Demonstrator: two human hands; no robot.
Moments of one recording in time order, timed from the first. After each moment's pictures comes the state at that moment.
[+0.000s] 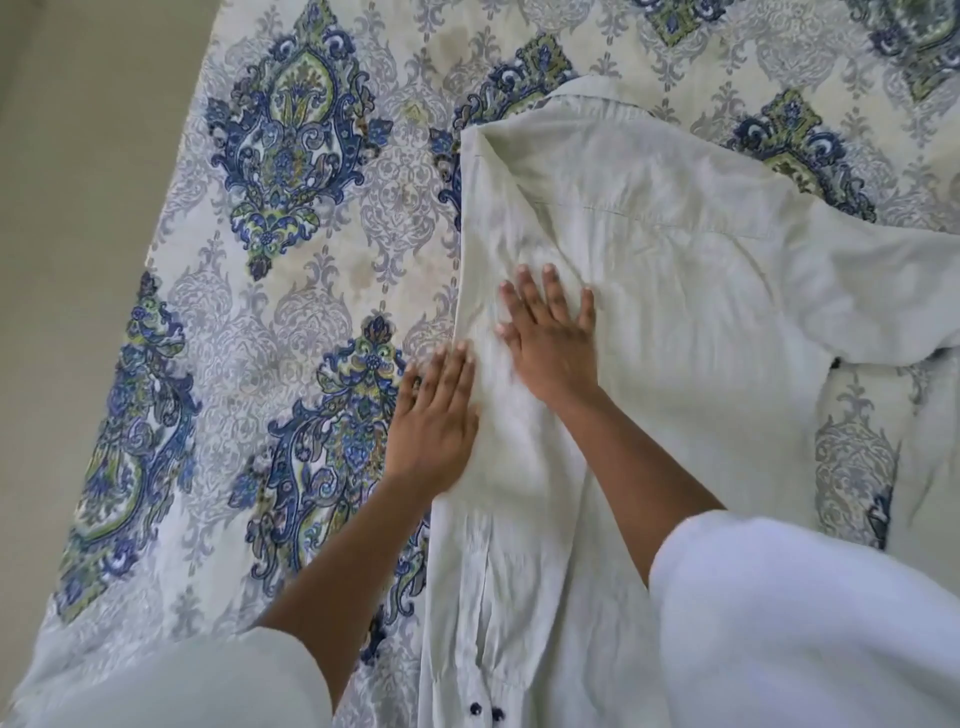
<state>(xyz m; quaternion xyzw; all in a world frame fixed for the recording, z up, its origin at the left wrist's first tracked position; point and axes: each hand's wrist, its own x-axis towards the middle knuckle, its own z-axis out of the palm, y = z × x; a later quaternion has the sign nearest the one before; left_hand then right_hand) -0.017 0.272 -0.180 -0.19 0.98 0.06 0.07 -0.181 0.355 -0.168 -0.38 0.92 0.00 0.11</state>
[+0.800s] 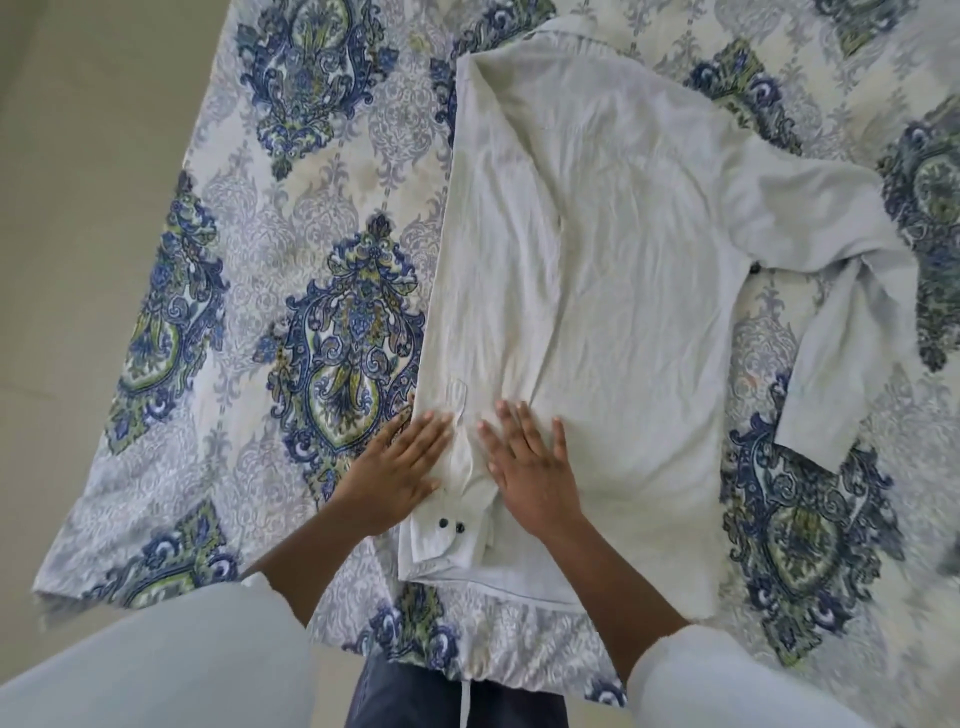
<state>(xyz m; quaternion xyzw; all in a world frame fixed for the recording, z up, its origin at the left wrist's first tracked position) 0.162 0.350 -0.155 0.02 0.98 0.03 0.19 0.031 0.525 -0.127 -0.43 0.87 0.04 0.24</state>
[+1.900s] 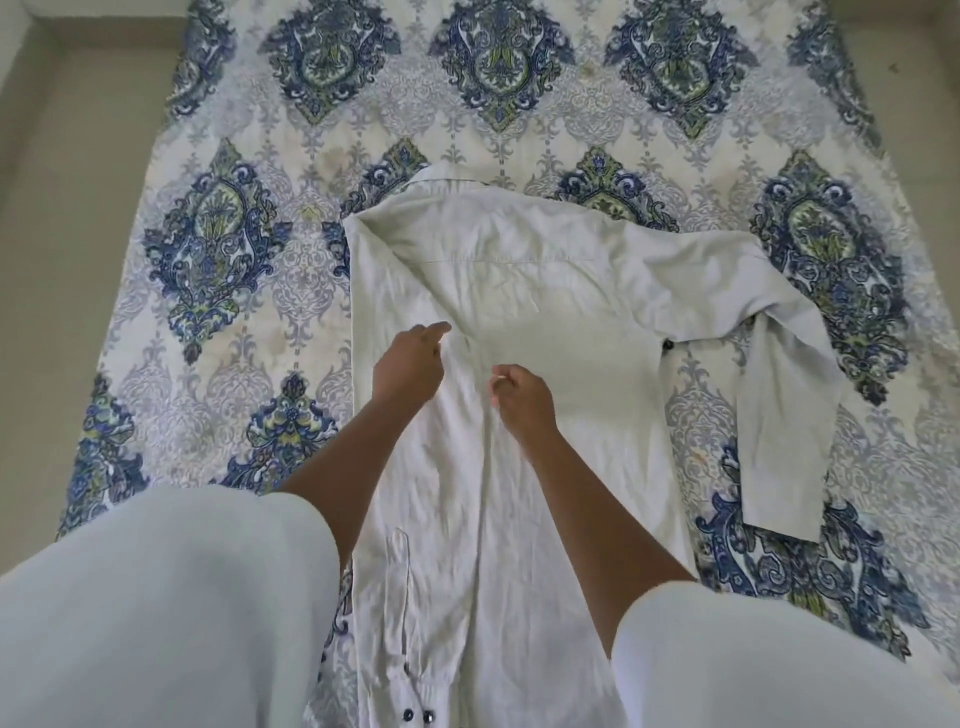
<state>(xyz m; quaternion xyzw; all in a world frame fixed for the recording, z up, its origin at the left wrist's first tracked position) -0.153 0.309 -0.094 -0.24 0.94 0.24 0.10 -0.175 0.453 -0.111 0.04 0.82 -0.48 0.32</state>
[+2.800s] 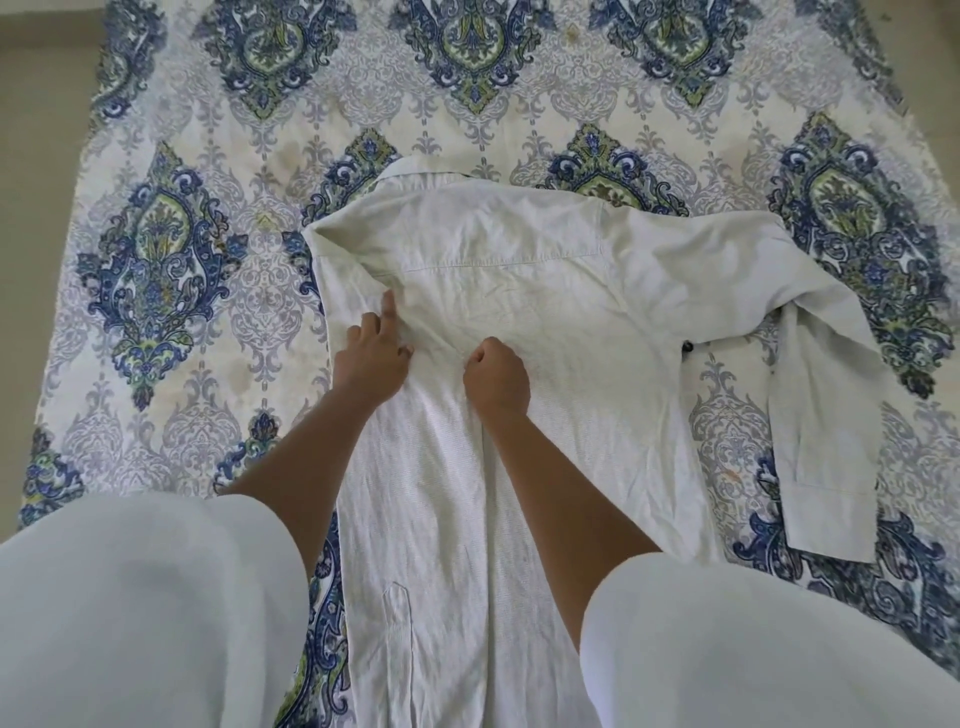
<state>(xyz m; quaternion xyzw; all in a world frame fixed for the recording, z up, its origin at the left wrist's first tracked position) -0.189 0.257 -0.136 -0.23 0.94 0.18 0.17 -0.219 0.396 -0.139 0.03 0.90 -0.36 0.24</state>
